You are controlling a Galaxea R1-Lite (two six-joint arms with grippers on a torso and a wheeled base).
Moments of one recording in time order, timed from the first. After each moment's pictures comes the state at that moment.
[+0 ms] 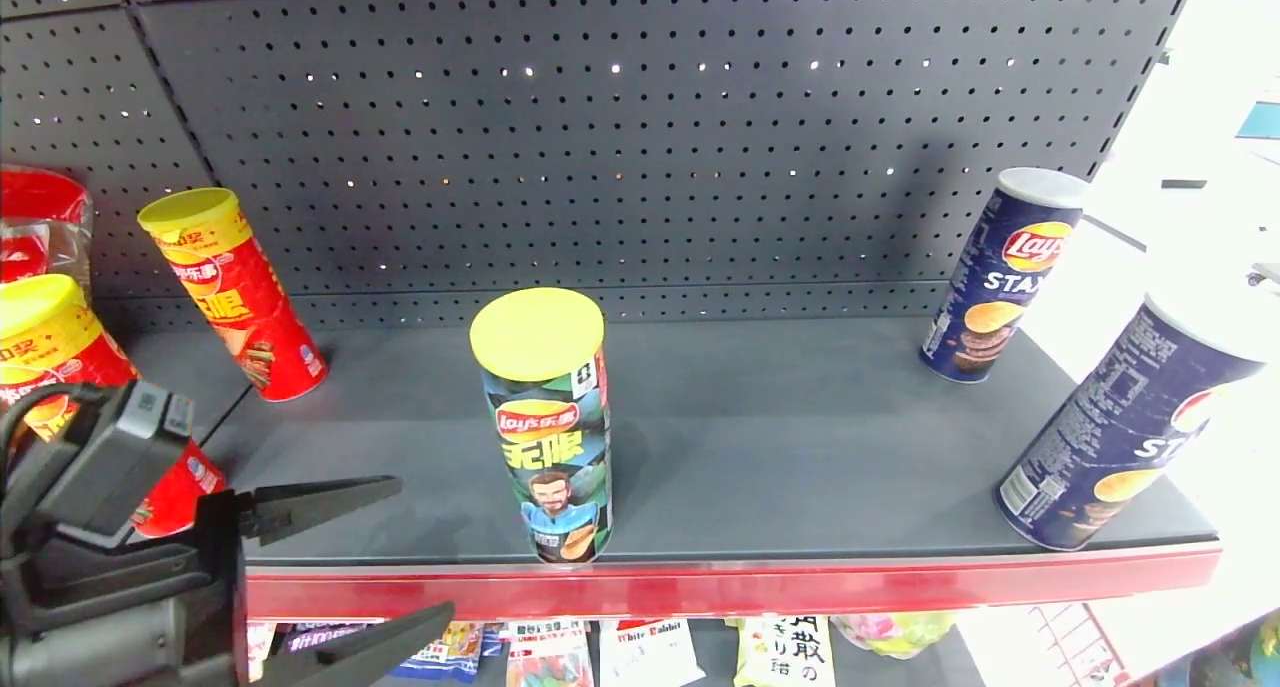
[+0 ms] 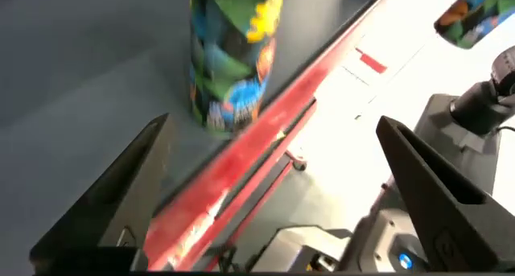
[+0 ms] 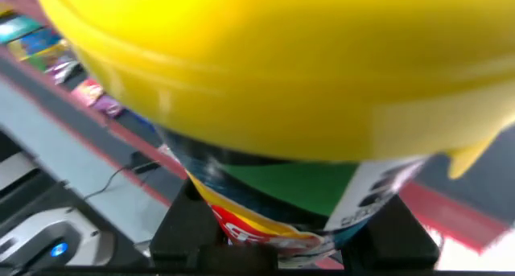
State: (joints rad) left arm -0.39 1.11 -0.33 -0.49 -0.55 0.01; right arm 0.29 0.49 -0.43 0.11 0.30 -0.12
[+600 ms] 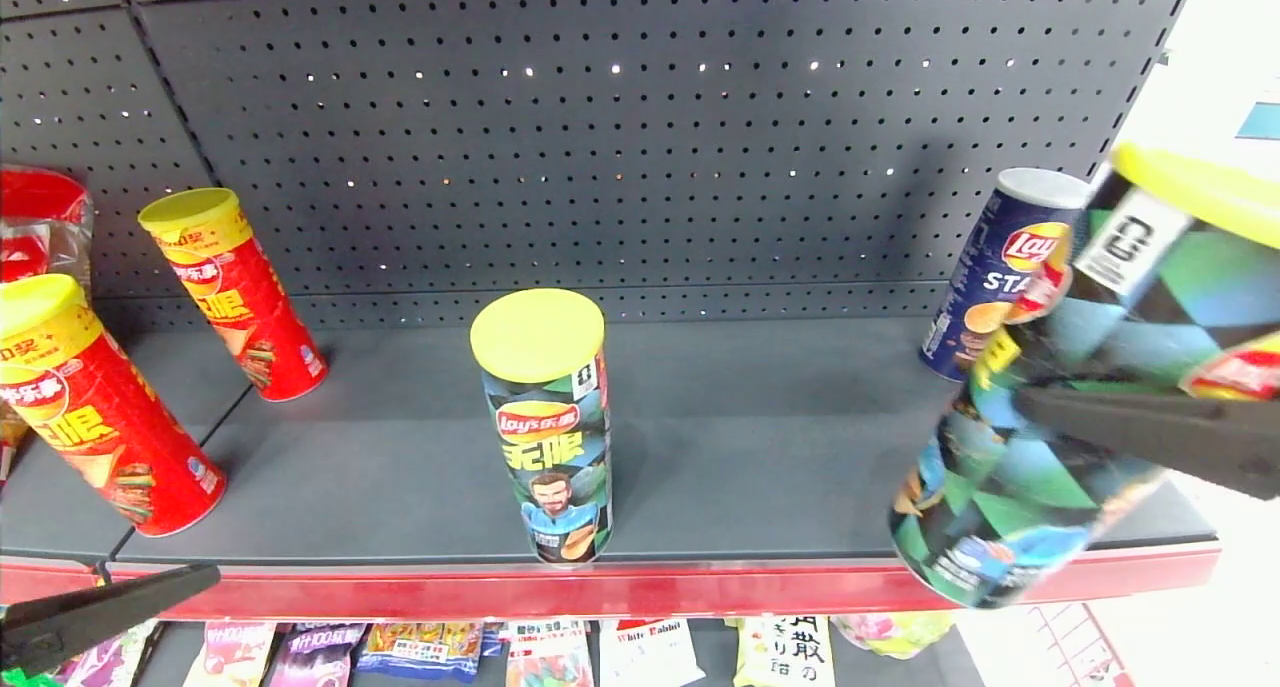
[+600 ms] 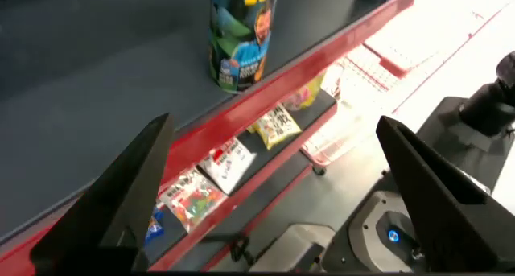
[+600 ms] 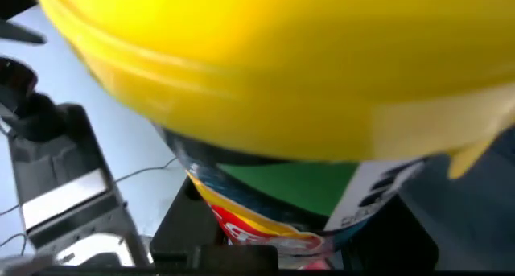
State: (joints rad) left arm -0.38 0.69 -0.38 -0.07 -0.41 -0.01; right arm 0.60 1.13 -0.91 0.01 0.33 -0.16
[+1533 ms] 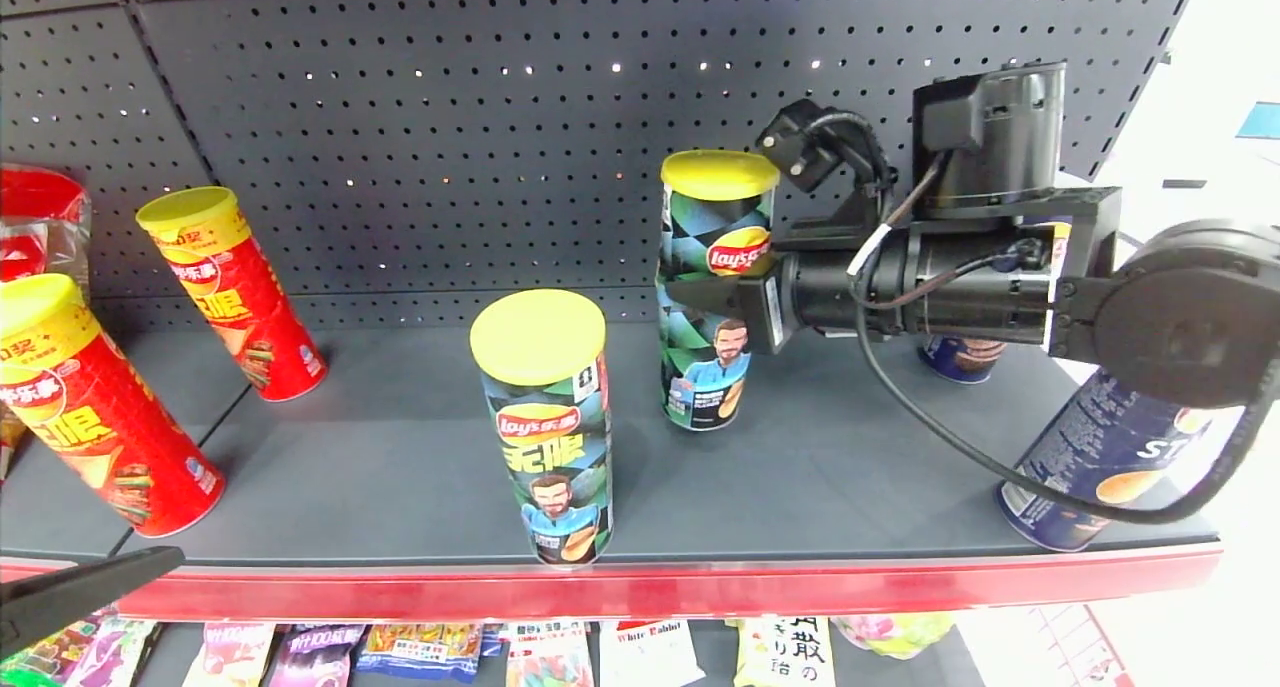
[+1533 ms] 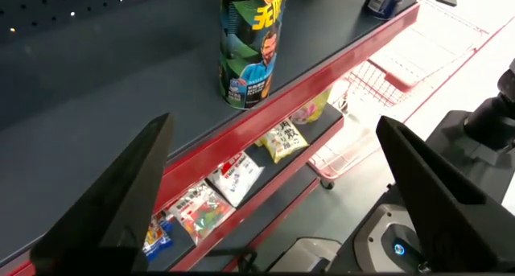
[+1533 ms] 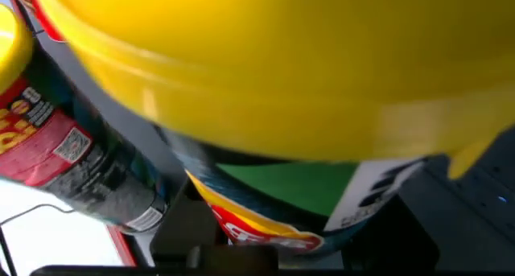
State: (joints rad) left arm -0.38 0.66 -0.41 -0.05 -0.39 -0.01; right arm 0.64 1.80 -1.31 -0.21 0.25 -0.16
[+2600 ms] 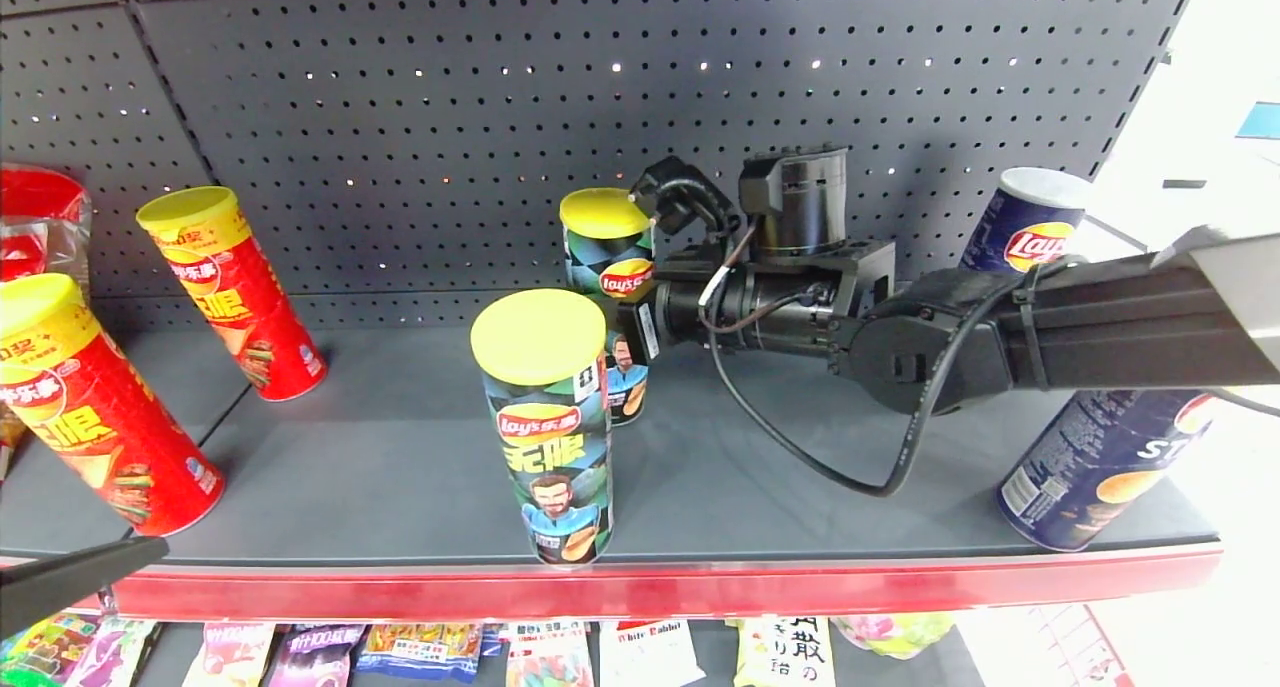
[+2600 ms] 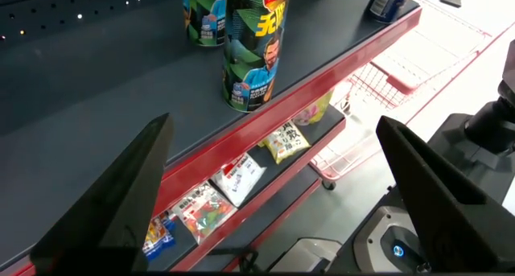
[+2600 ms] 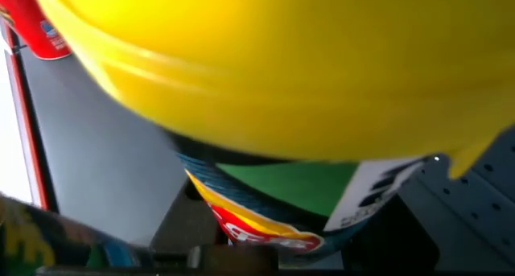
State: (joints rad) left arm -0.38 0.66 -0.46 -0.01 -0.38 -0.01; right arm 0.70 2.07 -1.50 -0.34 0.25 -0.16
